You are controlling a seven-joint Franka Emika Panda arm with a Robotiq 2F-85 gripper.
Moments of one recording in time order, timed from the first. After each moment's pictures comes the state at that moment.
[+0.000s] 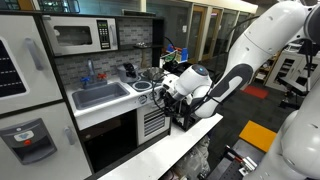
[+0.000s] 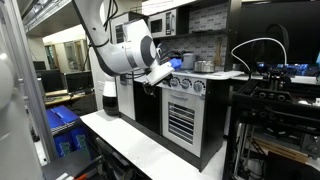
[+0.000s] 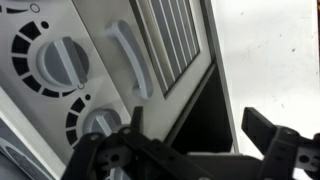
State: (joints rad) arm 0.10 0.00 0.03 -2.64 -0.50 3.25 -0.64
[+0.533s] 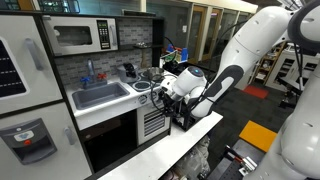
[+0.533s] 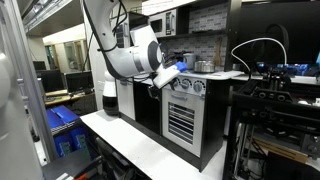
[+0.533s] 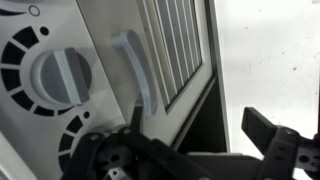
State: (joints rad) arm 0.08 0.08 0.03 -2.59 -0.51 3.25 -0.72
